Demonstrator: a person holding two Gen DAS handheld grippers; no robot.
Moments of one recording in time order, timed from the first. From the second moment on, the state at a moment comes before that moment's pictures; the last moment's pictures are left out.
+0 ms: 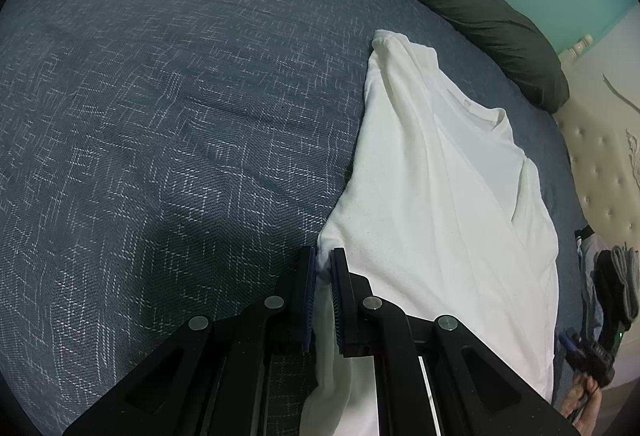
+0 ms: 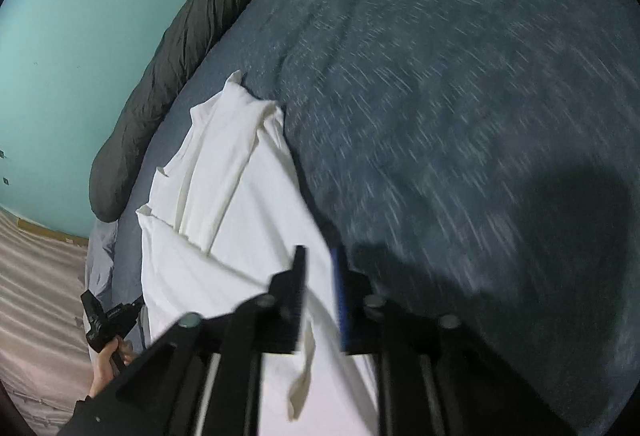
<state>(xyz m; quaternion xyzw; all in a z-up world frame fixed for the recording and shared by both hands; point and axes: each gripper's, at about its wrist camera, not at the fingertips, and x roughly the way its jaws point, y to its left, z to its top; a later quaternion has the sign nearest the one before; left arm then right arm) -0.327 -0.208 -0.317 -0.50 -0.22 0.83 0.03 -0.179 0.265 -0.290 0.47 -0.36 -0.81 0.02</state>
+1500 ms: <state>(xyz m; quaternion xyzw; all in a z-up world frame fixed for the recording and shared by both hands) -0.337 -0.197 -0.321 -0.51 -0.22 0.83 0.05 -0.350 0.243 -0.301 0.52 -0.24 -0.82 0.03</state>
